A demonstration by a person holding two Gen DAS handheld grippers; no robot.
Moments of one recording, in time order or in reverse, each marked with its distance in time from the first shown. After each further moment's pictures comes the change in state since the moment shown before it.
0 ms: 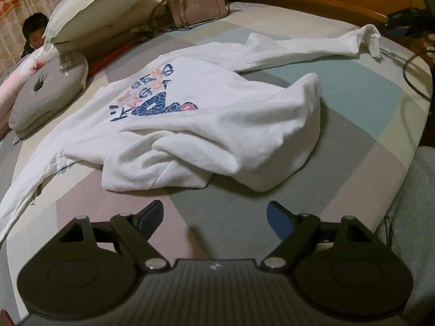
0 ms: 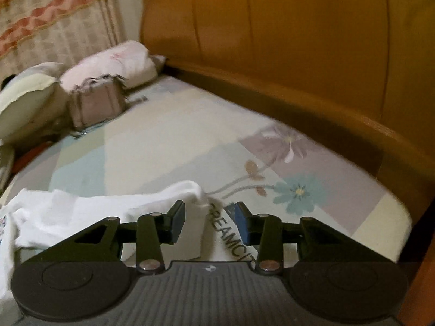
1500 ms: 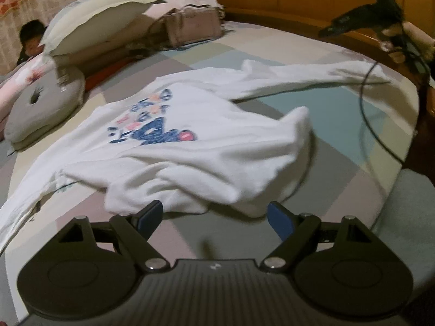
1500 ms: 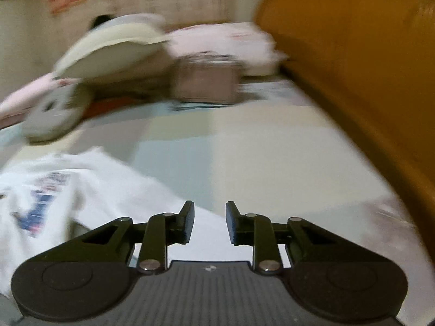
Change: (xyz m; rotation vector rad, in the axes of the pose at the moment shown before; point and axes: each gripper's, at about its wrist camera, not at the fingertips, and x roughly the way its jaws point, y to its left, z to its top) left arm -0.022 0.026 0.009 -0.042 -0.079 -0.047; right arm 0.020 0.157 0.035 -0.403 0.073 0.299
